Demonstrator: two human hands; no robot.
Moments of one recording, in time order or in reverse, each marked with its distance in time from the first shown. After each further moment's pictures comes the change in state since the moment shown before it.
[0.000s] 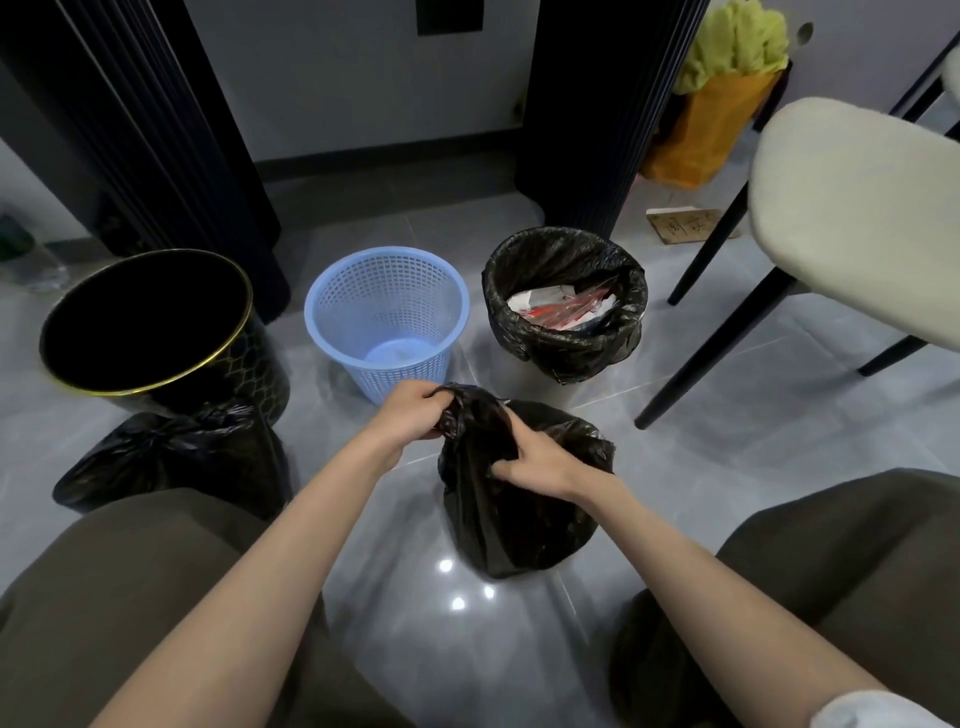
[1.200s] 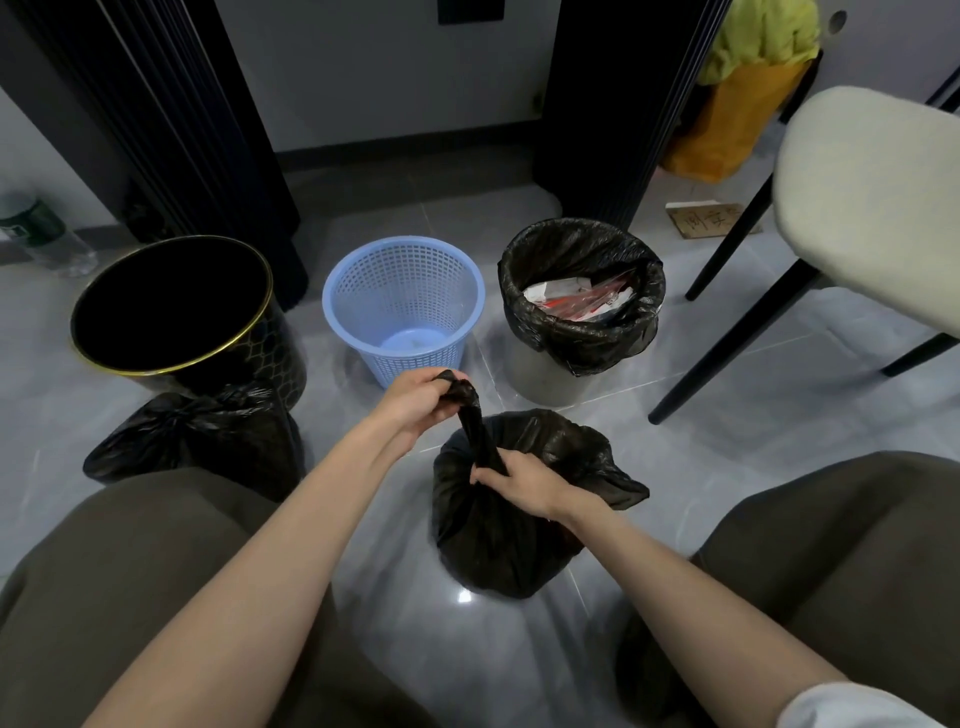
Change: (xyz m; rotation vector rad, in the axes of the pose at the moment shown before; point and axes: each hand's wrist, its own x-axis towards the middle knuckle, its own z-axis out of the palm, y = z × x) left_hand -0.008 -0.001 -0.003 -0.415 0.033 -0.092; right_hand 0.006 0.014 0.042 -0.107 -0.063 0.040
